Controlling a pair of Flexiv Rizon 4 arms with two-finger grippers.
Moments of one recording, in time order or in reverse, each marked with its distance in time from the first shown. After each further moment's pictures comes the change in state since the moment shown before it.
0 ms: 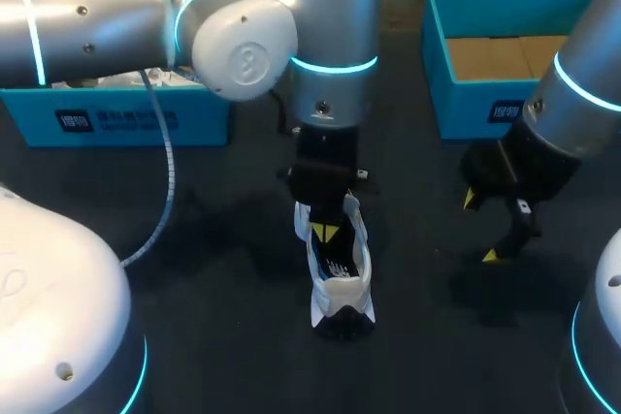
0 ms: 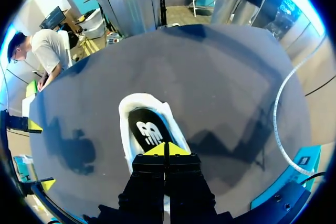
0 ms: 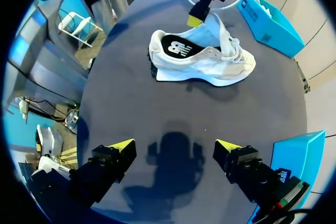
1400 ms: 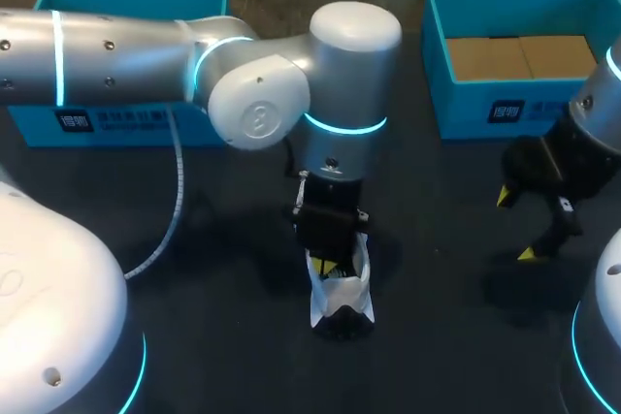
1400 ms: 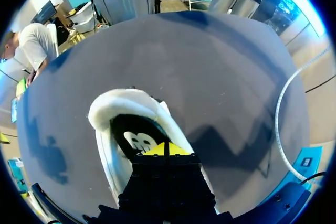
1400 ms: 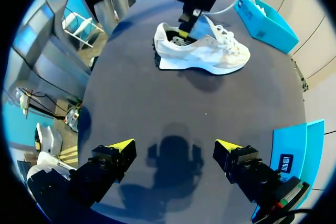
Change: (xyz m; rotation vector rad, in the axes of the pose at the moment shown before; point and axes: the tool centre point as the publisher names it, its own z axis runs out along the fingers) left arm 0.000 -0.002 0.061 -0.036 0.076 -0.002; right arm 0.006 -0.041 -0.017 -0.025 -0.008 0.003
